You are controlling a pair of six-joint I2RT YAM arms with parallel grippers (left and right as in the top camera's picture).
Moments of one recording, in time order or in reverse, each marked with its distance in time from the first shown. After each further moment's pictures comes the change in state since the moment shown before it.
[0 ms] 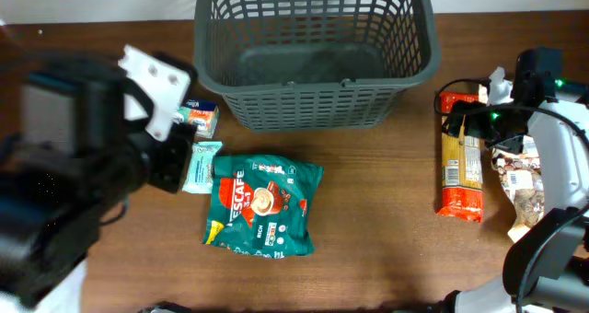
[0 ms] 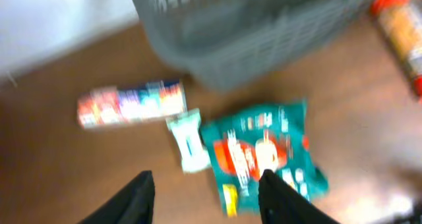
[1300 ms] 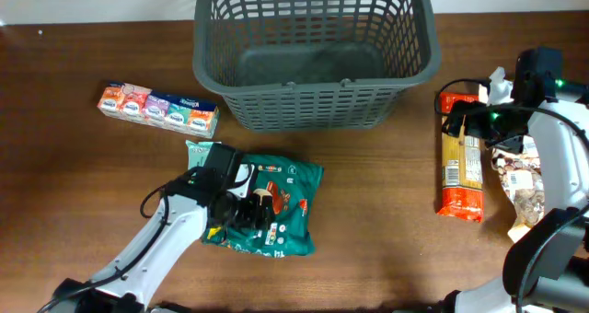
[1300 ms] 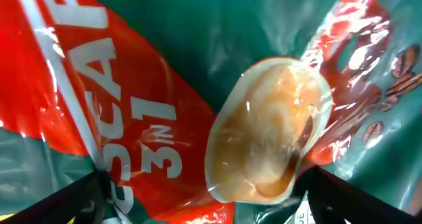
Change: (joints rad) left arm 0.000 0.008 -1.470 0.983 0.322 -0.341; right arm 0.000 0.000 0.001 0.001 0.000 0.002
